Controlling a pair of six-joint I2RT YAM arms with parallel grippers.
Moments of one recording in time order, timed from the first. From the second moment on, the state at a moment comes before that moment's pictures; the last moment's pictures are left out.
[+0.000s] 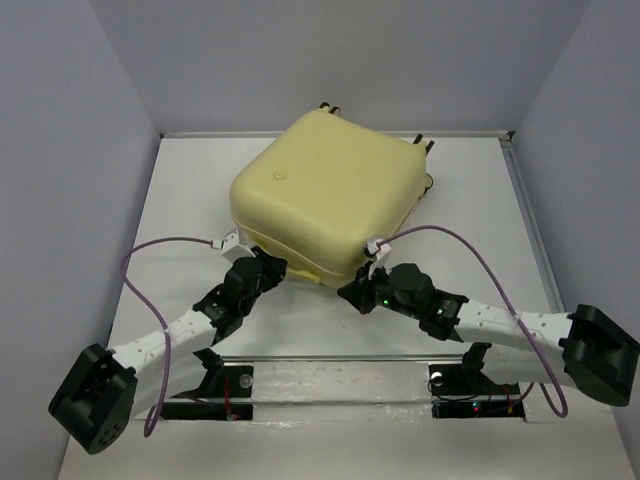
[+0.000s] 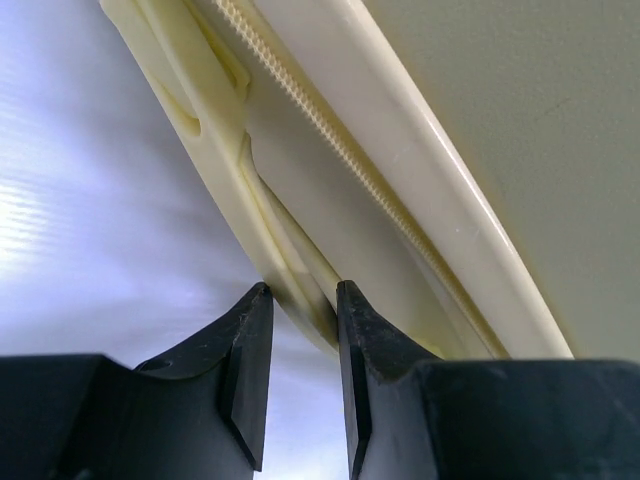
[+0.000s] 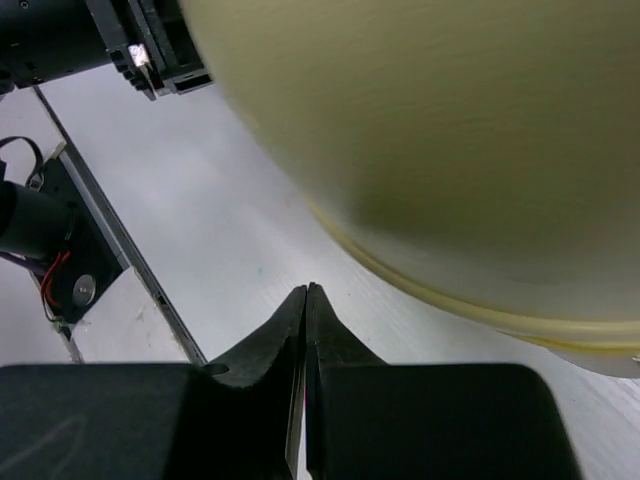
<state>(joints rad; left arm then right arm) -0.65 1.00 0.28 0.28 -0.35 -0.95 1.01 1.16 0.45 0.39 -0.01 0.45</state>
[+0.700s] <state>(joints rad) -0.66 0.50 0.27 -0.09 -0.31 -0.82 0.83 0.93 0.35 0.17 -0.01 0.45</state>
